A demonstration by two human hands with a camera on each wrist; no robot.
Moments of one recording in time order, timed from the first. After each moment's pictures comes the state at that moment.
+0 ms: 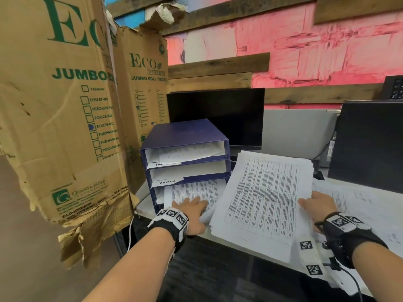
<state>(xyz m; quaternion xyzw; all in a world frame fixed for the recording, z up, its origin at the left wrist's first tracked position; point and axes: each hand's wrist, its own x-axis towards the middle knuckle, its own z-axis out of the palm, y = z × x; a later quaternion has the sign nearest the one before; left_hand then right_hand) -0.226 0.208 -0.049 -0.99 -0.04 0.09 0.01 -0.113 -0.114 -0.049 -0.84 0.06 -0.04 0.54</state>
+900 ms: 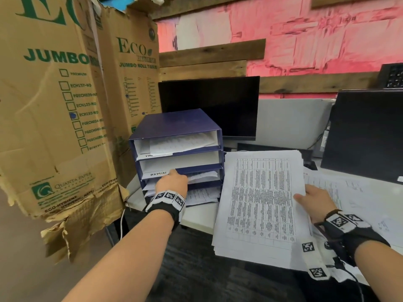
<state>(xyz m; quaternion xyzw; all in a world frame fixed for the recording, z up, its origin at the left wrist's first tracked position) -0.206 0.207 -0.022 -0.97 -0.20 -0.06 0.14 -0.125 -0.125 -0.055 -0.86 0.01 -0.02 0.51</state>
